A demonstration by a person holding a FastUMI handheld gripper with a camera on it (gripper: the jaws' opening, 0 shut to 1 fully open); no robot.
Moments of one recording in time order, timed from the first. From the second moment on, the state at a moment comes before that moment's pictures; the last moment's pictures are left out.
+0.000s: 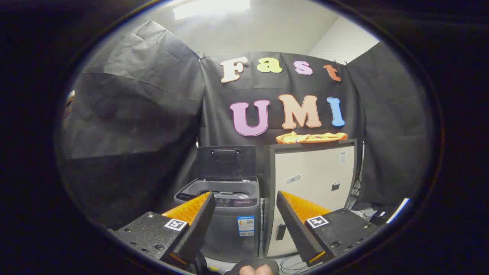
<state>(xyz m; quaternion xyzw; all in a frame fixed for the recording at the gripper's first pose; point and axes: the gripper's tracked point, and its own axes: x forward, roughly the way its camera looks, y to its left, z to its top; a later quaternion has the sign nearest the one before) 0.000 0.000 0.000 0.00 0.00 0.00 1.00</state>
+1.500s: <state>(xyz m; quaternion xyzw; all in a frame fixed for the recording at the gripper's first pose) 0.019 -0.015 -0.014 0.02 0.02 -0.01 1.00</state>
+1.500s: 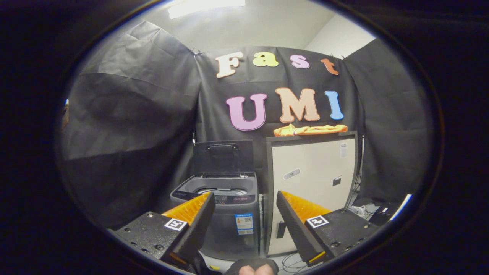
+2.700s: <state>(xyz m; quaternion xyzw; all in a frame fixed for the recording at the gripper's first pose) 0.140 -0.092 0.028 -0.01 0.03 -0.08 1.00</state>
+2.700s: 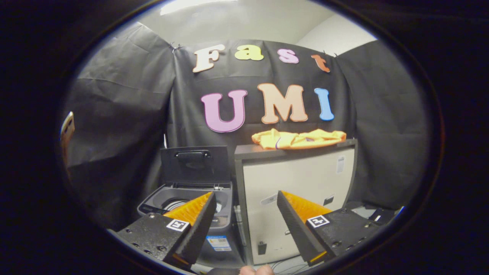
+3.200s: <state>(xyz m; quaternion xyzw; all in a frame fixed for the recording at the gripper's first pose) 0.202 -0.130 0.072 -0.06 0.05 -0.11 0.99</state>
